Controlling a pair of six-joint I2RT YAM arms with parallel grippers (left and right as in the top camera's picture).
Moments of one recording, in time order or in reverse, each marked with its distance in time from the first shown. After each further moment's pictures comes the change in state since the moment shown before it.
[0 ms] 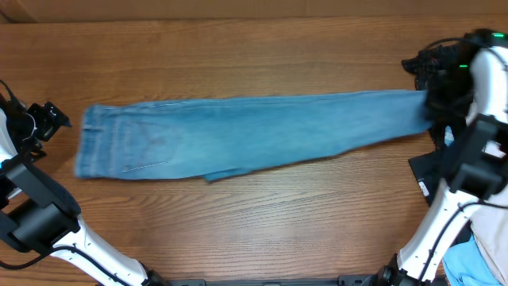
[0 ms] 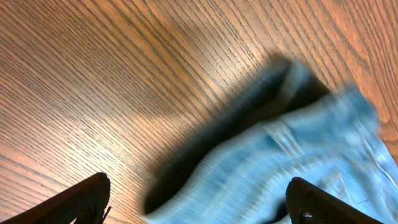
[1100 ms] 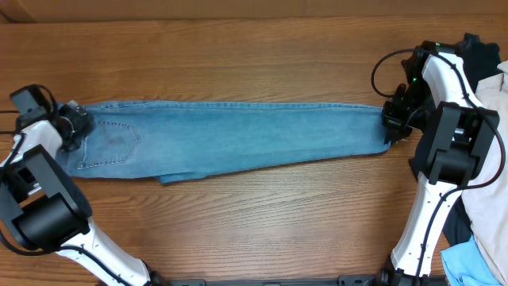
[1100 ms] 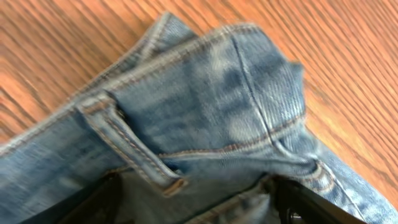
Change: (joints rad) left arm -0.094 -0.044 -0.513 0.902 -0.104 -0.098; right arm 0.181 0.079 -0.167 -0.074 -0.060 -0.012
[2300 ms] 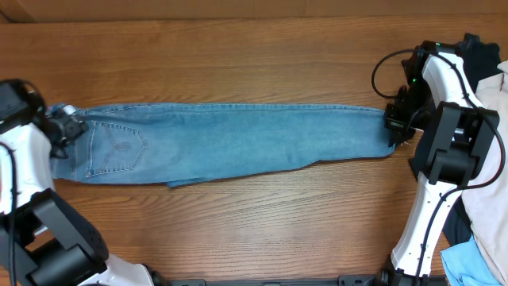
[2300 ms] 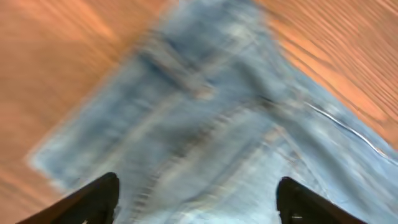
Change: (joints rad) left arm -0.035 -0.318 -0.014 -0.400 -0.050 0.145; right arm 0.001 0.000 0.000 -0.035 0.058 0.005
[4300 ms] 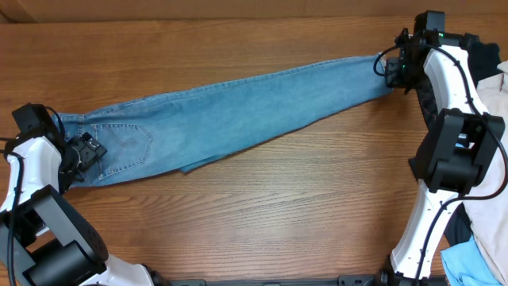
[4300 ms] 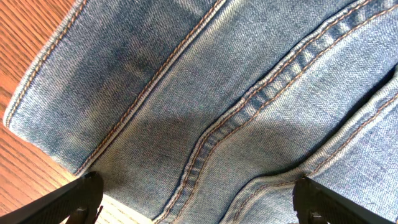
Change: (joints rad) left arm 0.019 -0.003 -0.170 -0.056 -0.065 -0.118; right arm 0.037 -0.114 -0.001 0.653 -0.002 -0.216
